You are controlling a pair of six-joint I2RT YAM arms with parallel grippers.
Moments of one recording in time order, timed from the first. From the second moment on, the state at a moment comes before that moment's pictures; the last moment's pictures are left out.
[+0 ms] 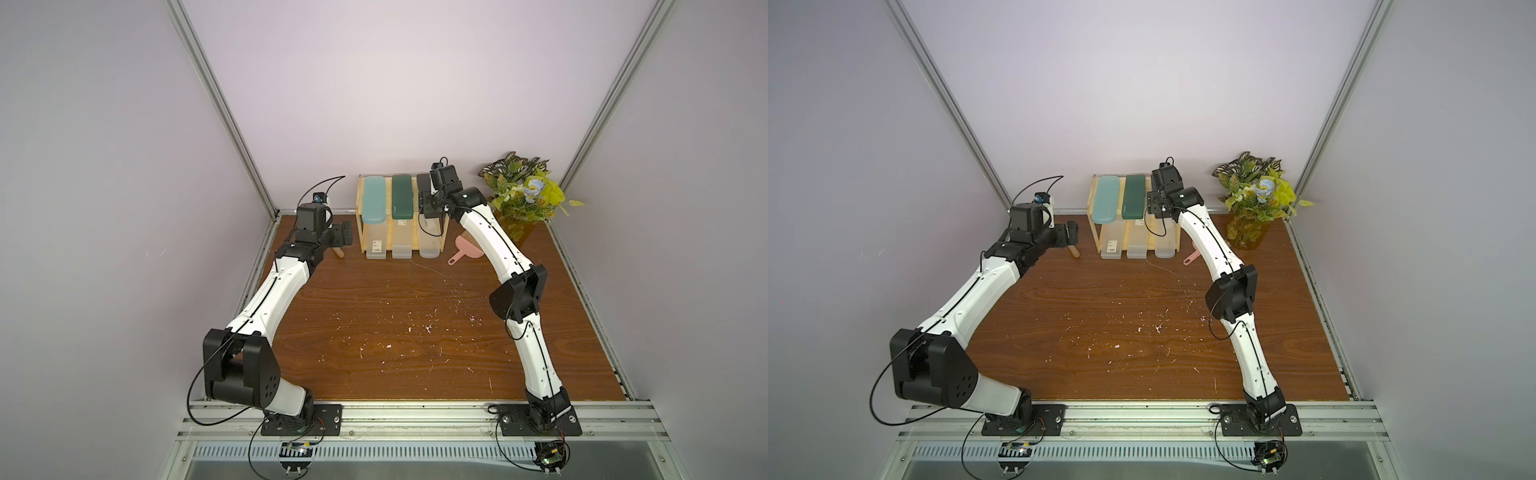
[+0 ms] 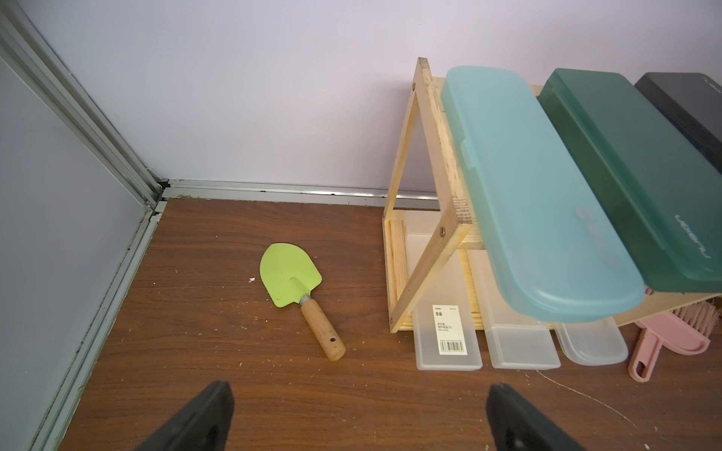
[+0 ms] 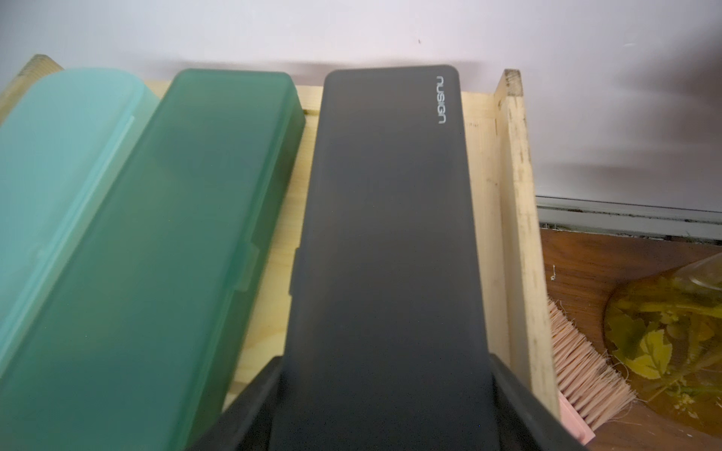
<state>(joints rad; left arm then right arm) -0.15 1.48 1.28 -0.33 -0.06 -0.15 0.49 2.40 2.64 -0.92 0.26 0.27</state>
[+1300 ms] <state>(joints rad) -0.24 1.30 1.07 -0.27 -0.03 -0.22 0.46 0.95 0.86 -0.73 0.33 0.33</state>
